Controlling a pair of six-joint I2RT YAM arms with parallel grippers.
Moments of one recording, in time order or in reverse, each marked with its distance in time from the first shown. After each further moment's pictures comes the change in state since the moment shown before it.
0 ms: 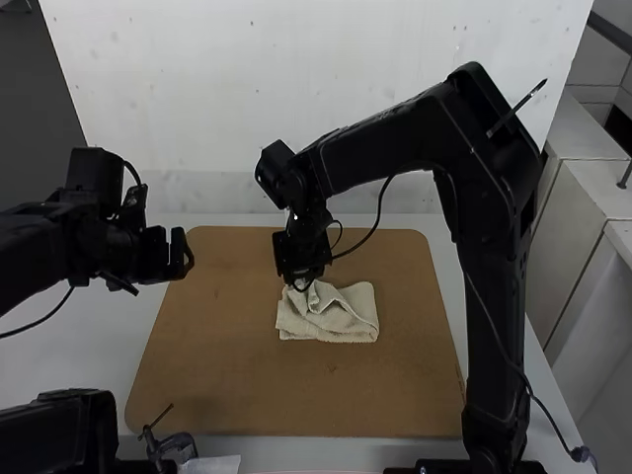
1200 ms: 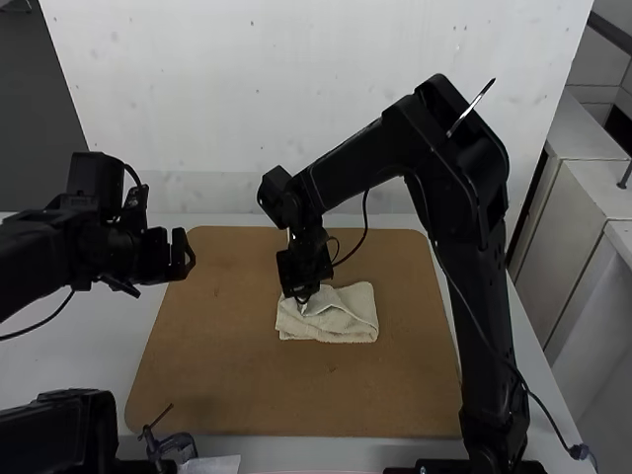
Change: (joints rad) left arm -0.002 -0.004 -0.027 0.058 0.011 0.000; right arm -0.018 0.129 -0.003 0.055 0.035 -0.020
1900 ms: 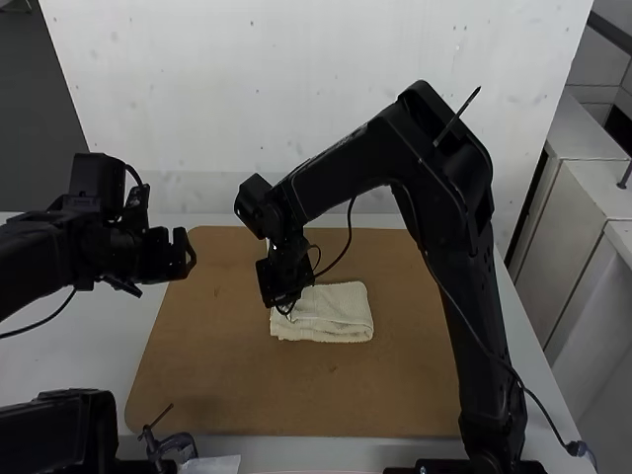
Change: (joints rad) left arm 0.000 0.020 -0.006 0.040 0.000 0.000; right arm 0.087 0.031 0.051 0.011 0.003 0.011
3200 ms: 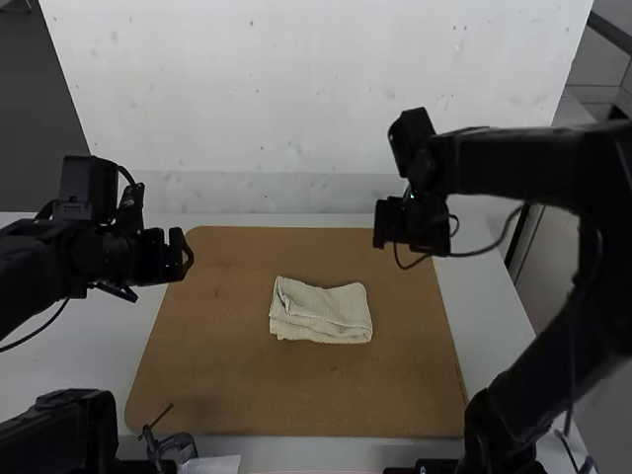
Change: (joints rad) left arm 0.000 -0.109 -0.017 -0.047 0.003 0.000; right arm -0.576 -0.712 -0.510 0.029 0.041 -0.108
